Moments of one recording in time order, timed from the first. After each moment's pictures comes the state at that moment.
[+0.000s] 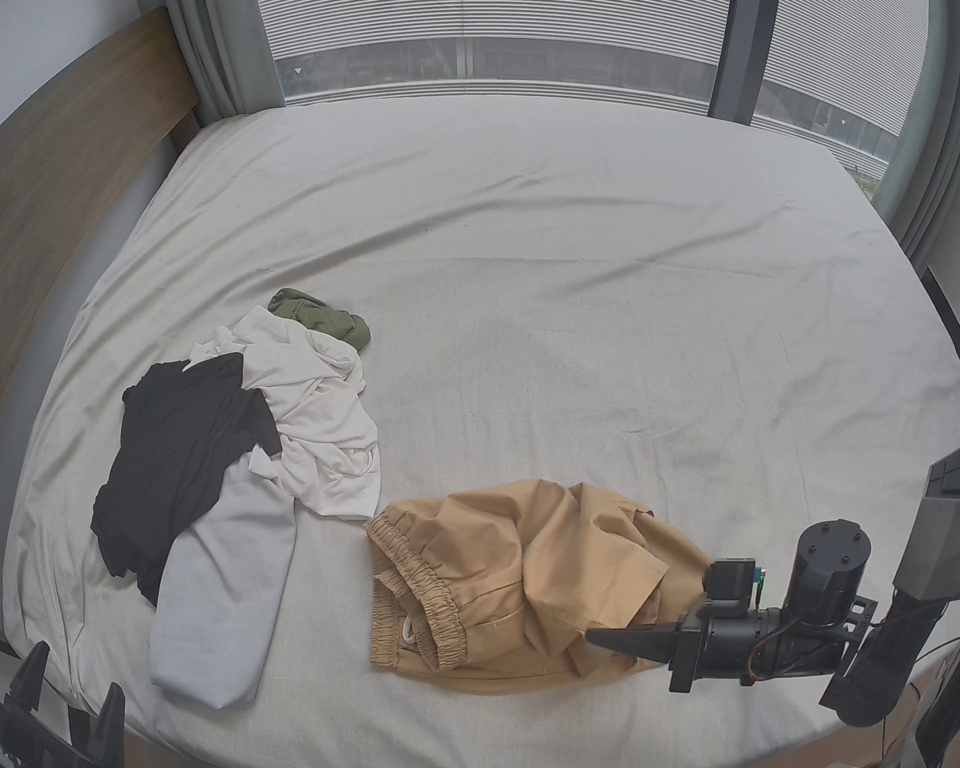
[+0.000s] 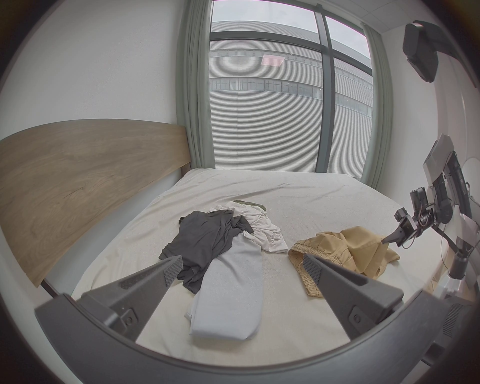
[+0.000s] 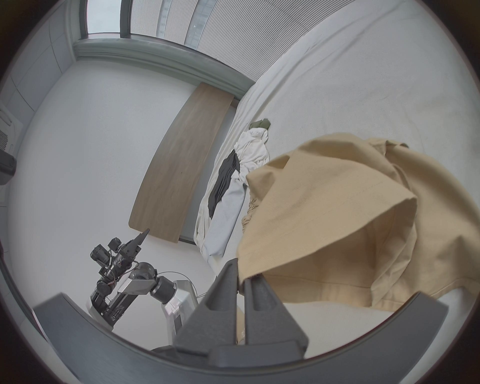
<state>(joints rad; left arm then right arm) 0.00 0.02 -0.02 0.00 -0.03 0.00 0.60 1.96 -0.12 -1.54 0.51 0.58</state>
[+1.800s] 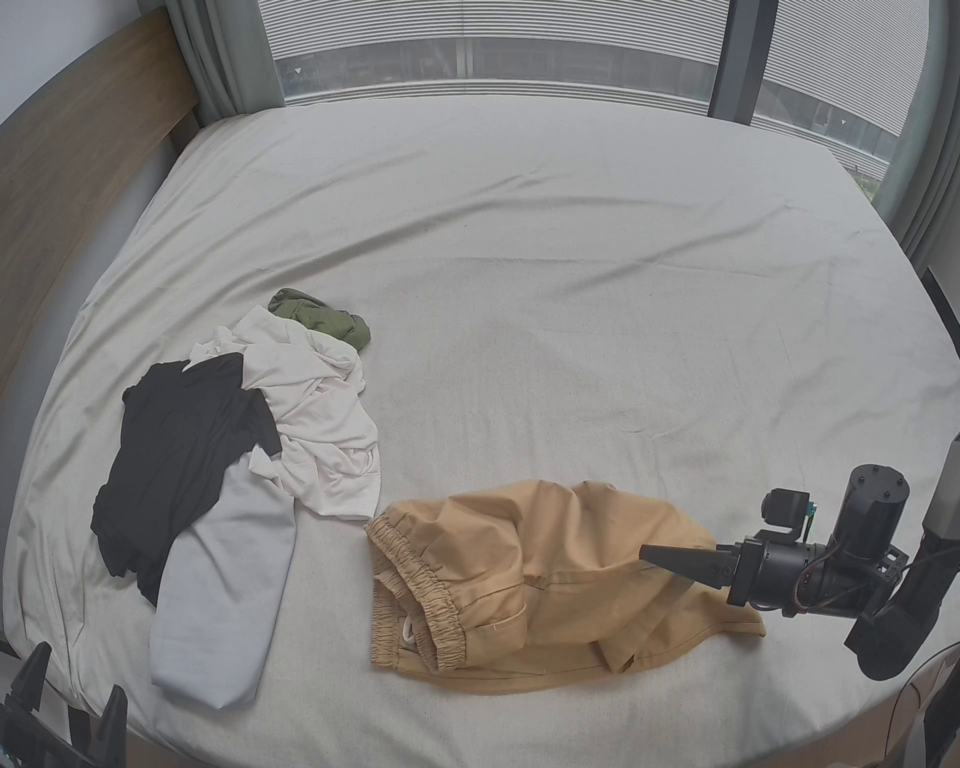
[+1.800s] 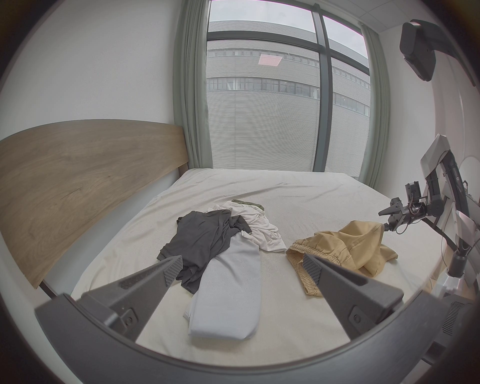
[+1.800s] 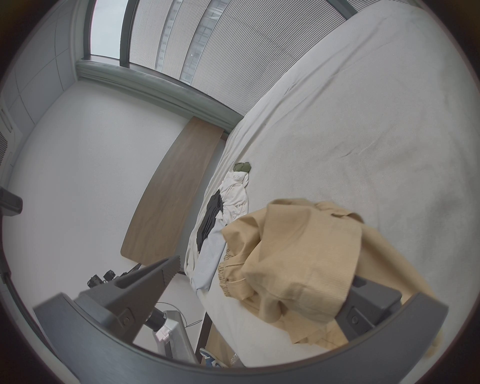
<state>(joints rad) 0.00 0.02 -0.02 0.00 -0.04 0.00 0.35 1.94 -0.18 -1.54 0.64 0.59</state>
